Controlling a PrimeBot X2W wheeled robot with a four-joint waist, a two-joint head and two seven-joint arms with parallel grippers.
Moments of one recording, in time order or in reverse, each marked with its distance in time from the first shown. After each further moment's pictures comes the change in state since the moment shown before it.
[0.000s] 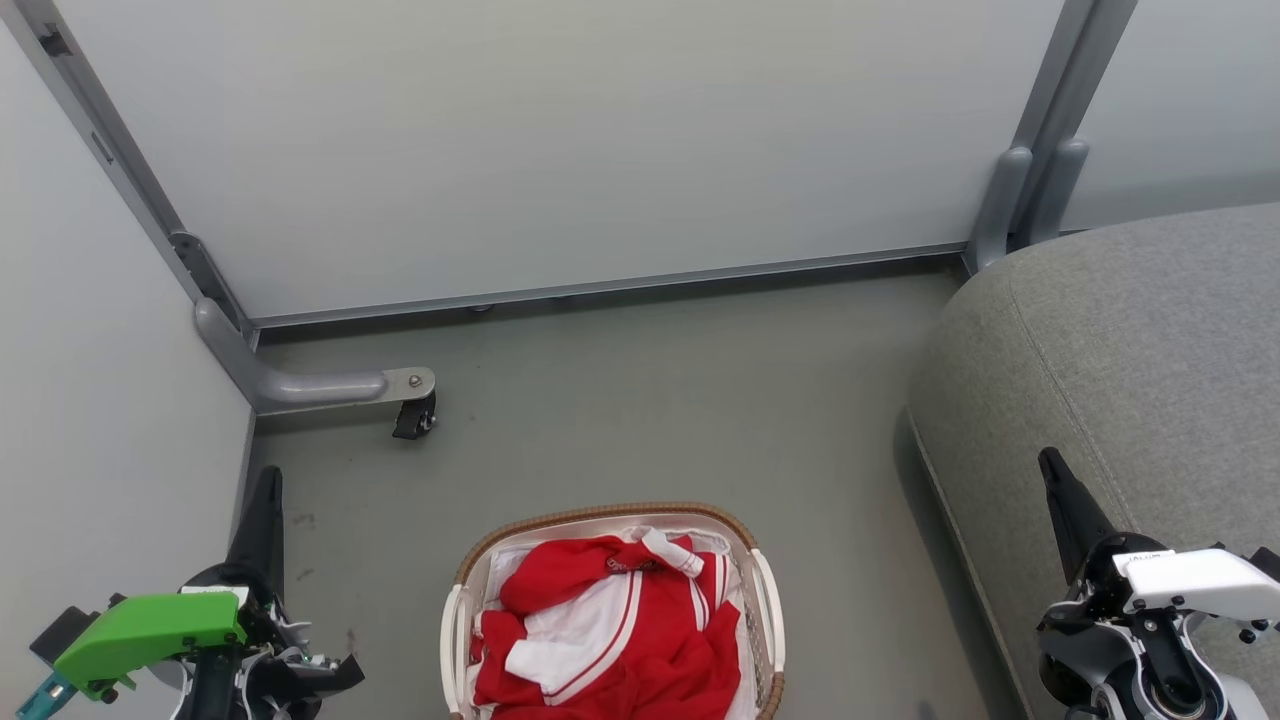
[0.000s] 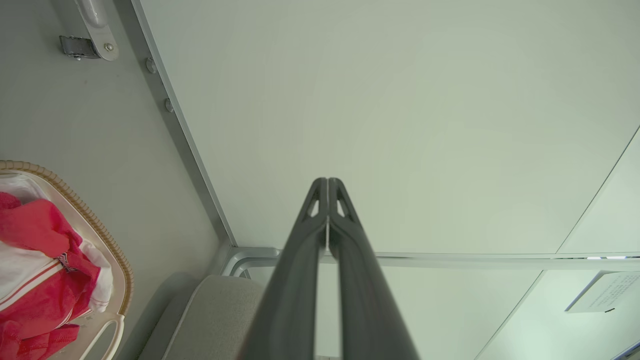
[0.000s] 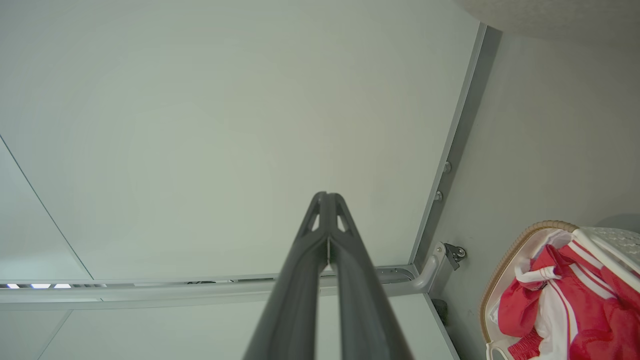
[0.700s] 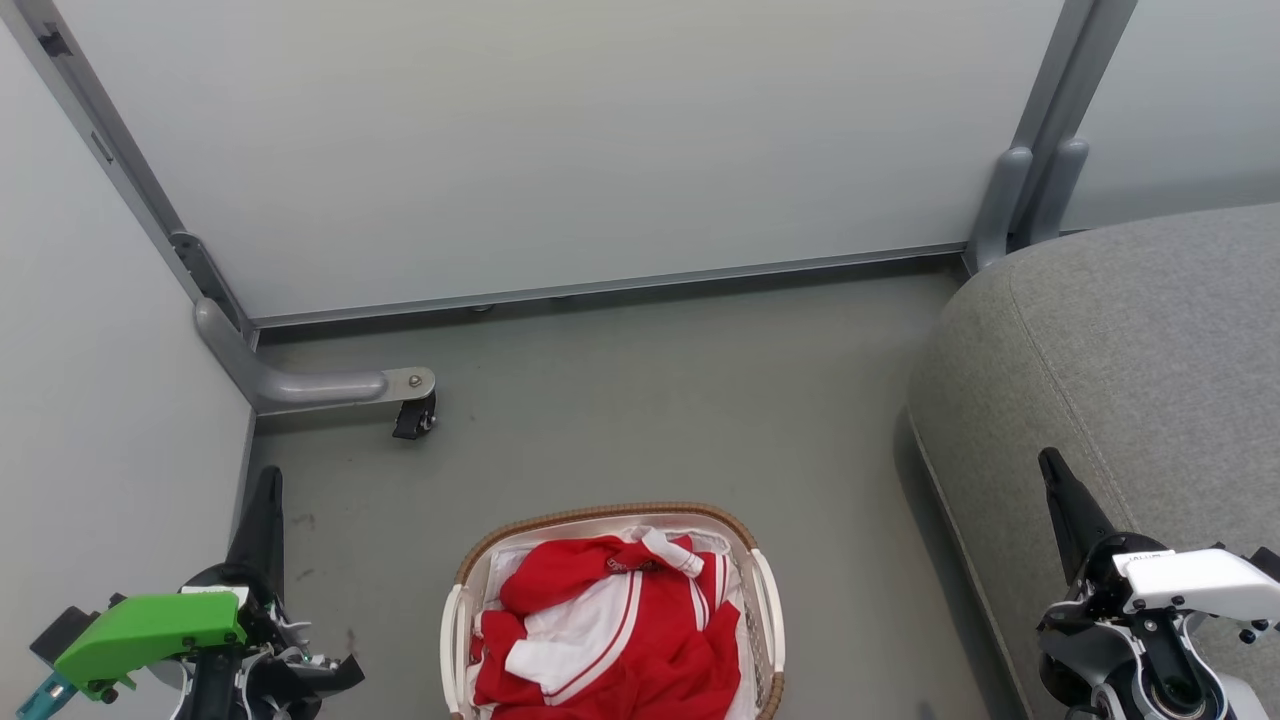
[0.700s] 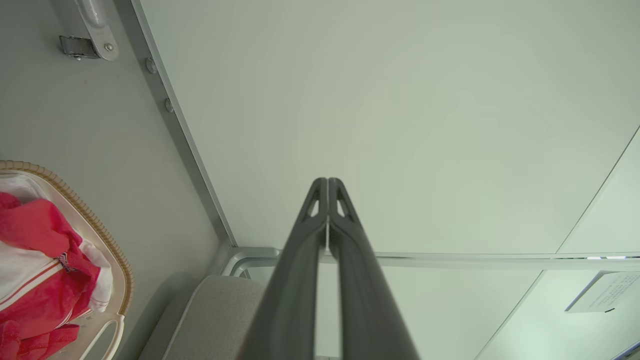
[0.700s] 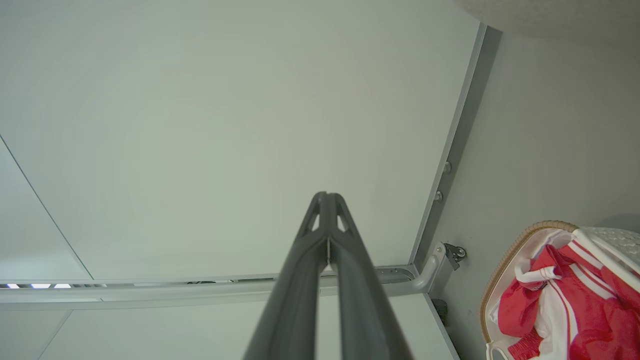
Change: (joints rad) left arm 0.000 0.000 0.000 0.000 0.000 0.000 0.000; right arm 0.000 0.000 0.000 0.000 0.000 0.000 0.000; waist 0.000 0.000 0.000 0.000
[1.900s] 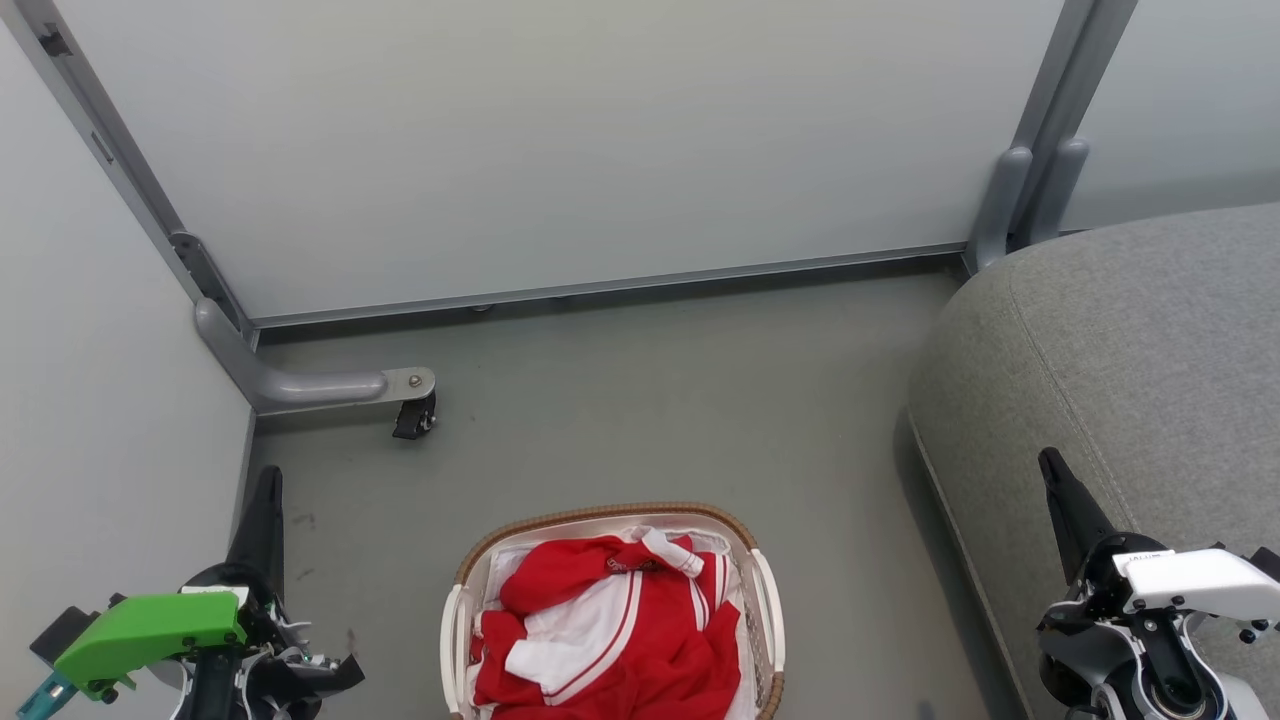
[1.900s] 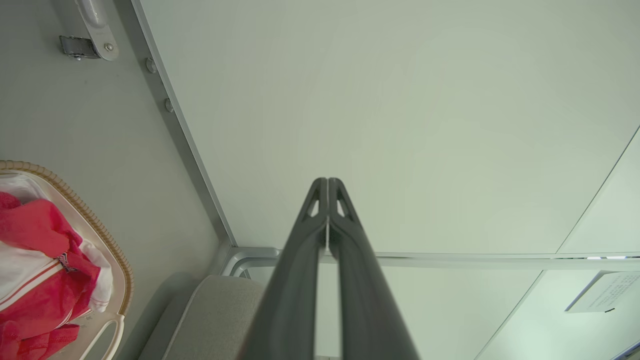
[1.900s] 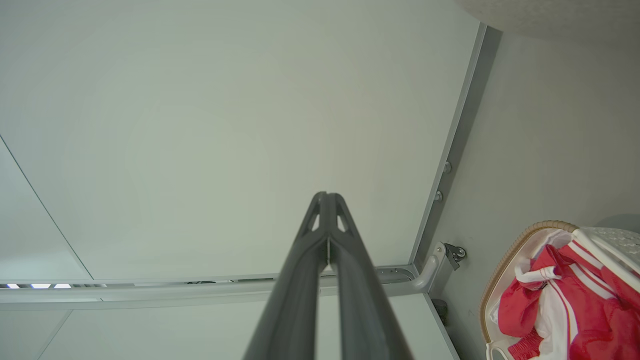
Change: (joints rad) left arm 0.000 0.000 0.000 0.000 0.000 0.000 0.000; right arm 0.000 0.000 0.000 0.000 0.000 0.000 0.000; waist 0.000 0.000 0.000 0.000
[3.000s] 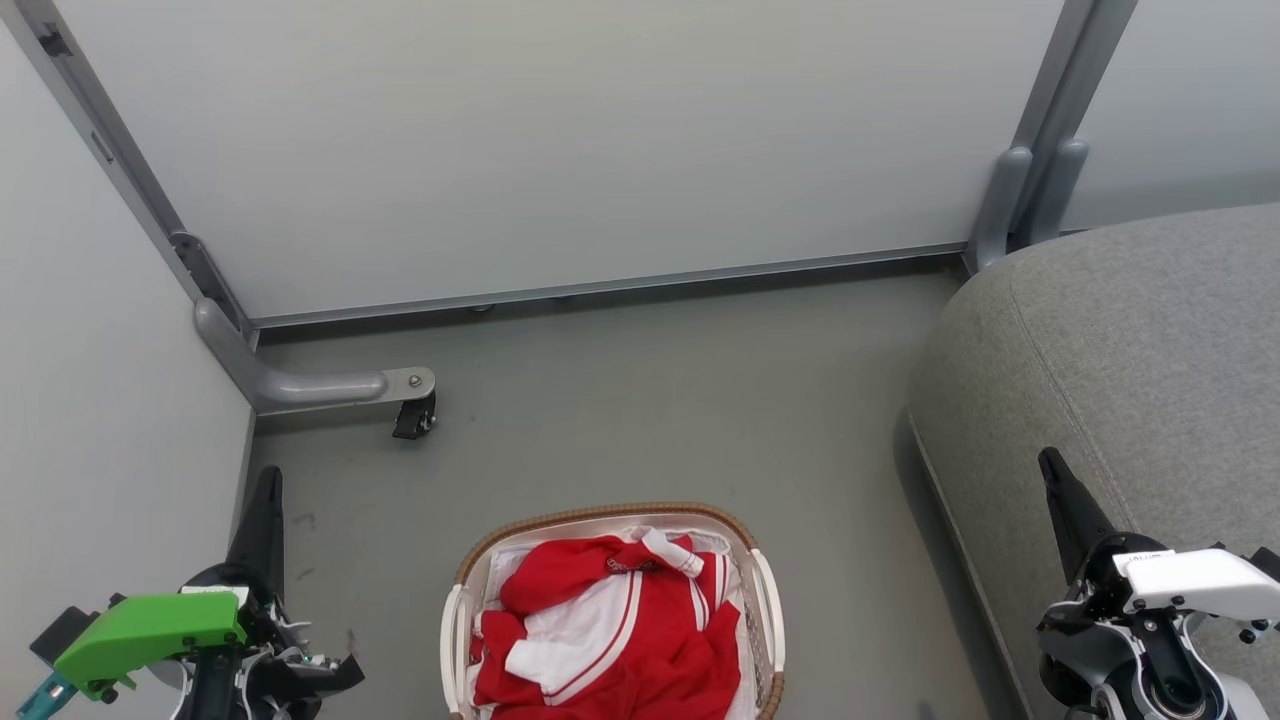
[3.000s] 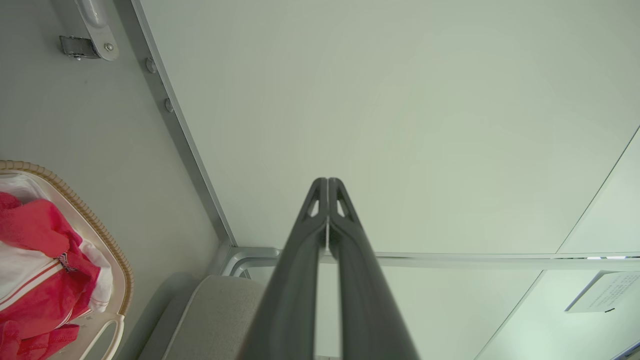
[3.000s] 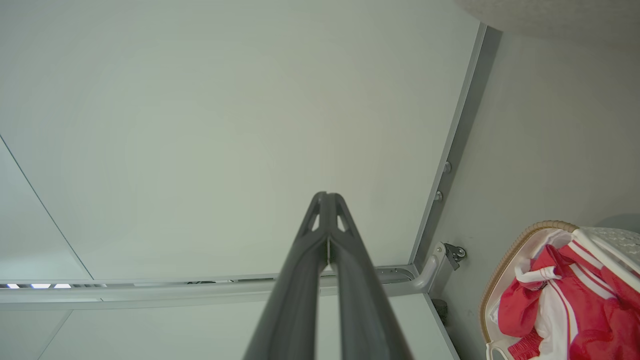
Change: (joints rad) left arm 0.000 0.000 0.000 0.000 0.000 0.000 0.000; right arm 0.000 0.000 0.000 0.000 0.000 0.000 0.000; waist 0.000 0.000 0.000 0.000
